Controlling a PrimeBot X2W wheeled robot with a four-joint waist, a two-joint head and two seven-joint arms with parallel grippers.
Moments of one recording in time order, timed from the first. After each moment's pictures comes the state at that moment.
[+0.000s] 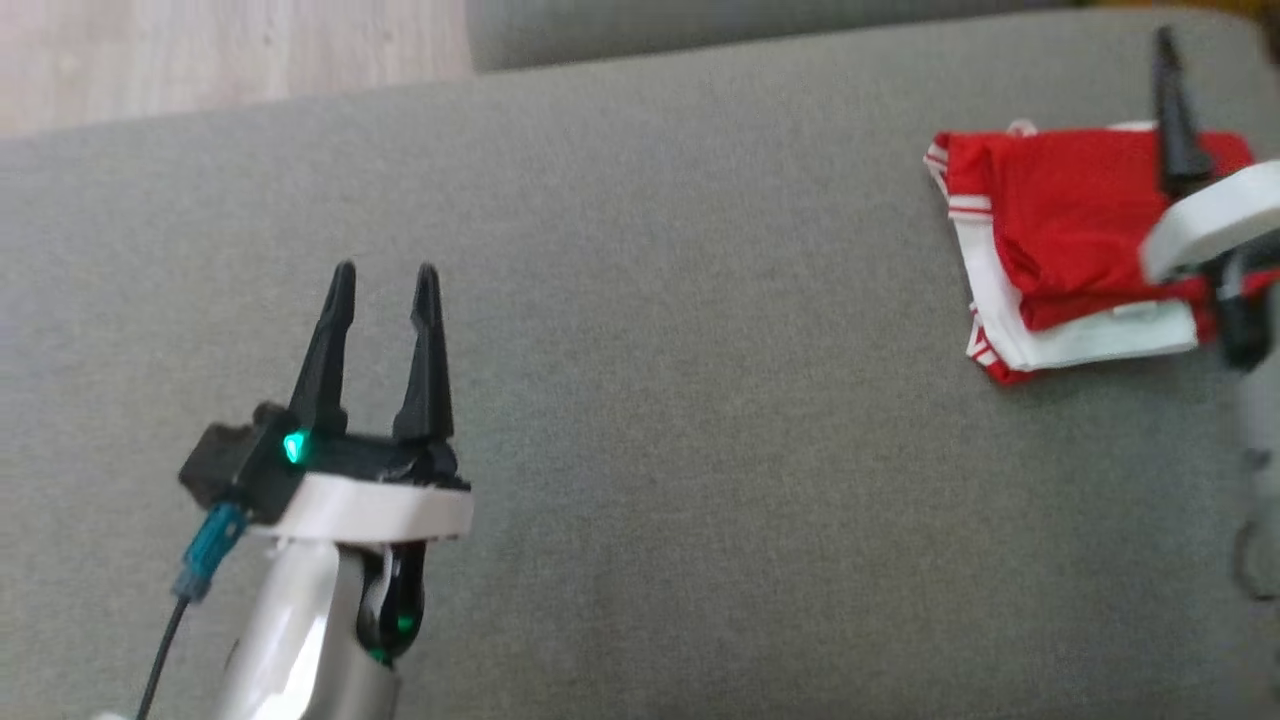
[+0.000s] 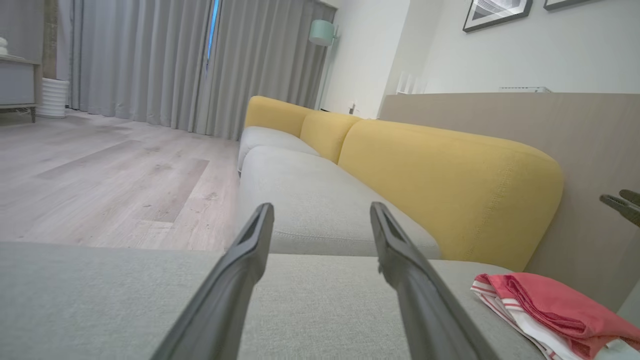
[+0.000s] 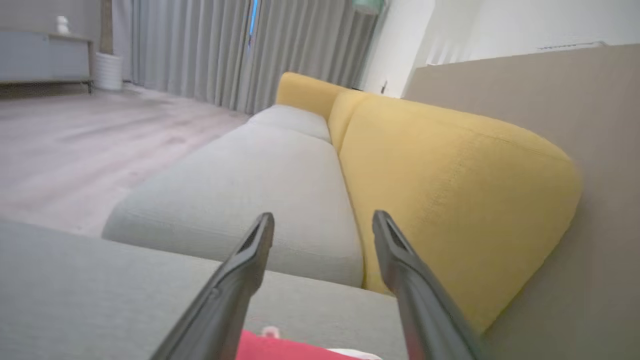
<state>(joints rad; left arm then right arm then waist) -0.27 0.04 -0.18 0.22 -0.33 -0.13 -0.26 -0.73 -0.34 0.09 0.69 0.04 0.13 -0.20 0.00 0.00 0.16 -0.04</state>
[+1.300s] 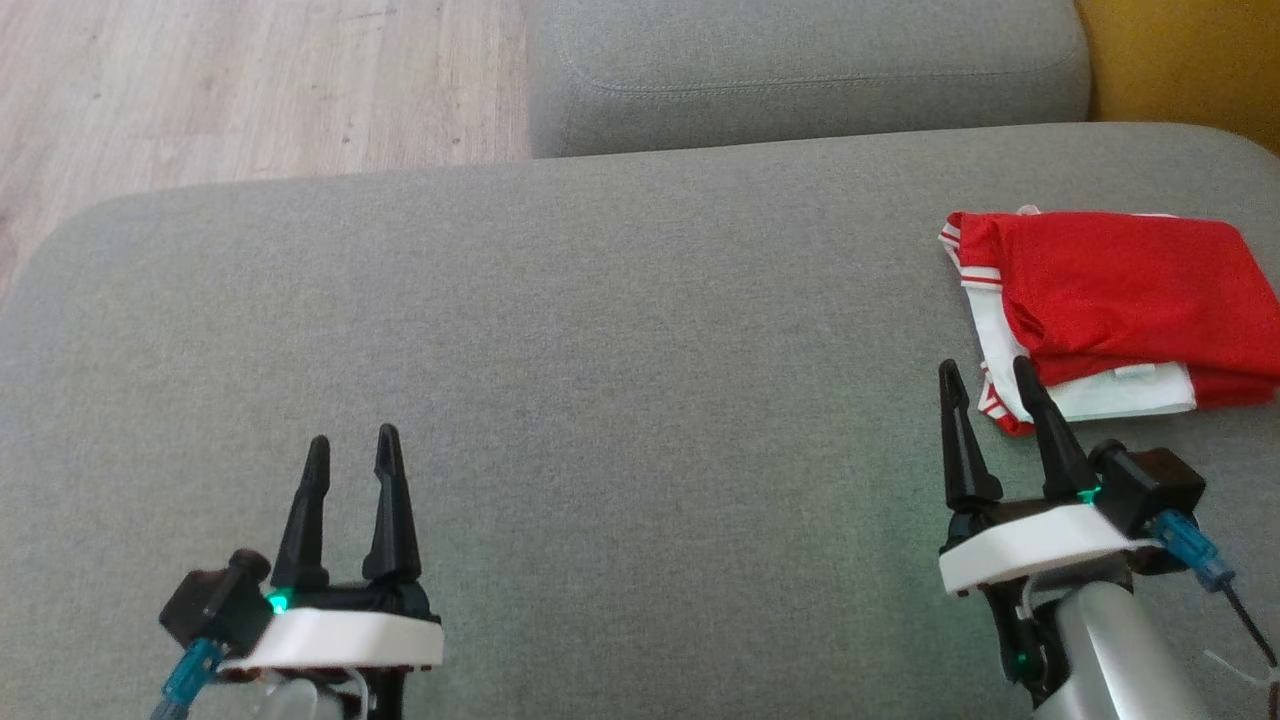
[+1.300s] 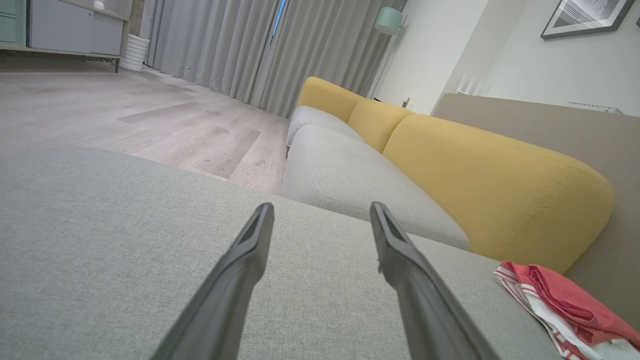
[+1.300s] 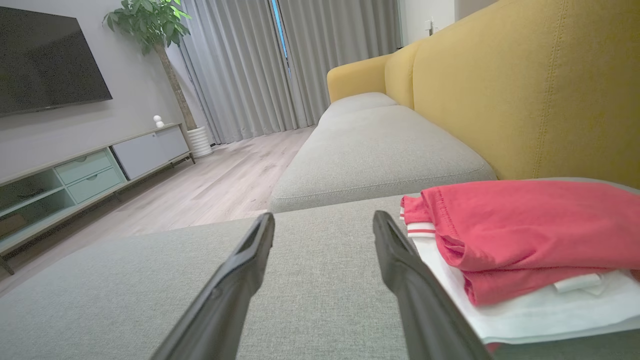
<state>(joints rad) -0.05 0.04 -0.12 0.25 -0.45 -0.13 -0.26 -0.15 -0.05 0.09 0.36 0.24 0.13 -0.25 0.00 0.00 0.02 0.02</state>
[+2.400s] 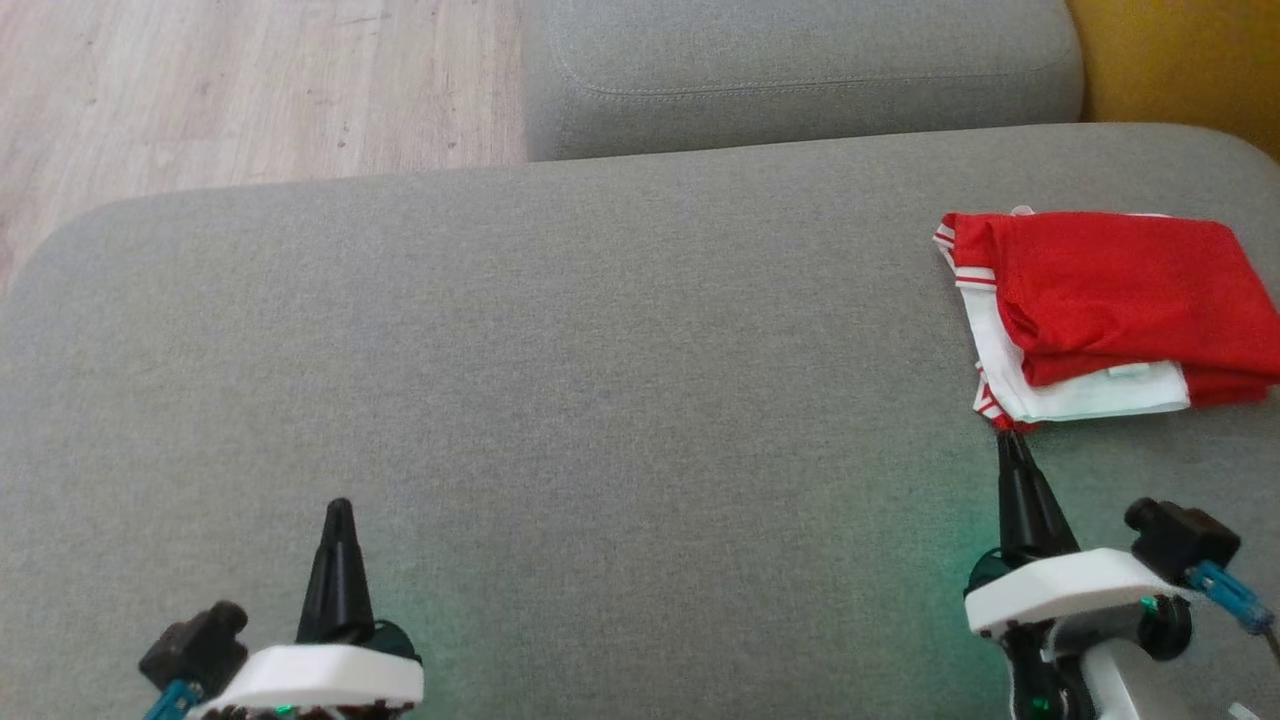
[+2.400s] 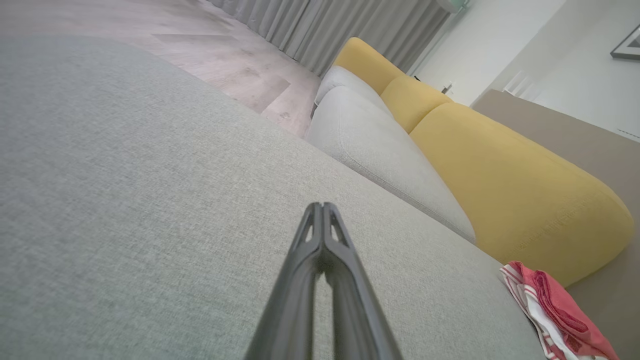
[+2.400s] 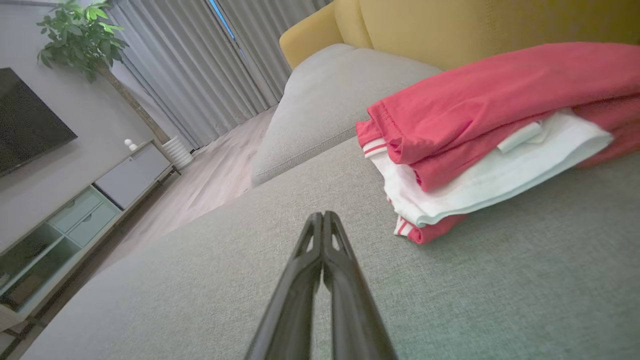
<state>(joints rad) 0.00 0.04 -0.12 0.32 -0.67 -0.13 -0.20 -0.08 -0.05 0.06 0.41 0.50 0.13 -0.19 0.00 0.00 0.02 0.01</state>
